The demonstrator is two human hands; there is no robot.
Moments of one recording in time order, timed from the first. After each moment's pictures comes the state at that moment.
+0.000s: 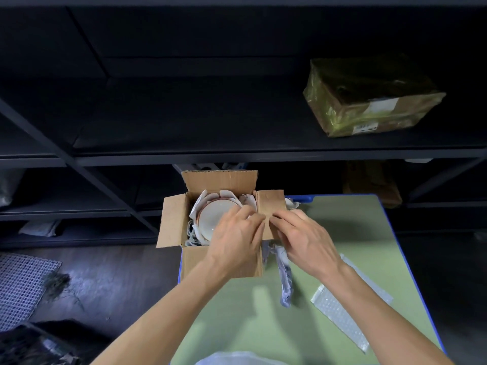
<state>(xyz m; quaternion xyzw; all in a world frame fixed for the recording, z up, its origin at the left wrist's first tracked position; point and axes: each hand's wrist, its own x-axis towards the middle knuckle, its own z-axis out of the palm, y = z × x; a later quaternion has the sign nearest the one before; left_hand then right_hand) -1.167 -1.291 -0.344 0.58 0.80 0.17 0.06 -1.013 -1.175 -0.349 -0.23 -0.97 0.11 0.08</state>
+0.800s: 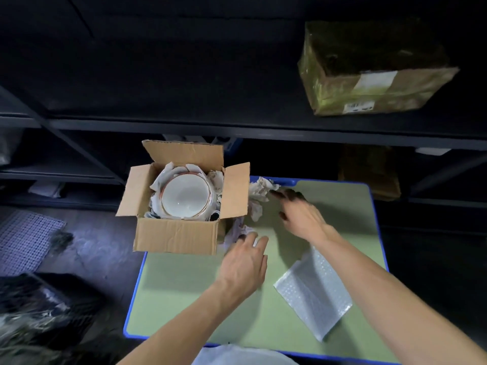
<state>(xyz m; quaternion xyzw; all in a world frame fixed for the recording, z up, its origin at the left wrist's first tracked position) -1.029 -1.268 -0.412 0.50 0.84 0.06 0.21 -0.980 -1.066 -0.428 -0.24 -0.95 0.15 -0.13</state>
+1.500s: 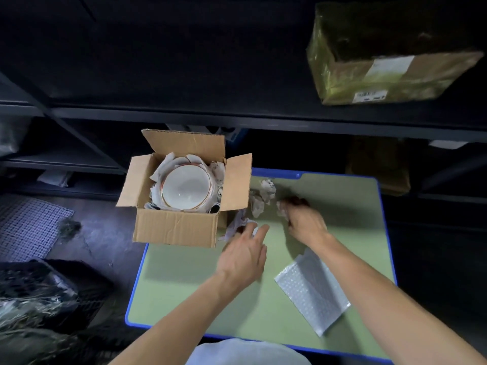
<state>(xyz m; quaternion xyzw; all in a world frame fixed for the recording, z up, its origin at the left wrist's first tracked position) -1.032 -1.267 -0.425 0.46 0.85 0.11 0.23 -0.964 -1.072 -0.463 -0.28 -0.93 0.17 -0.15</state>
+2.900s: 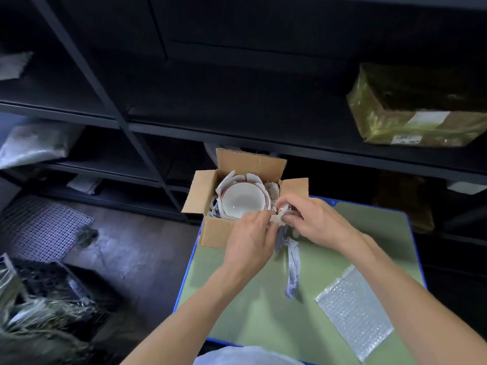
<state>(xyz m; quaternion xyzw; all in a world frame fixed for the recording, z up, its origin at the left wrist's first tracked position) -1.115 -1.327 -0.348 0.41 0.85 0.32 0.08 -1.036 -1.158 -0.309 -0.14 -0.94 0.30 -0.04</state>
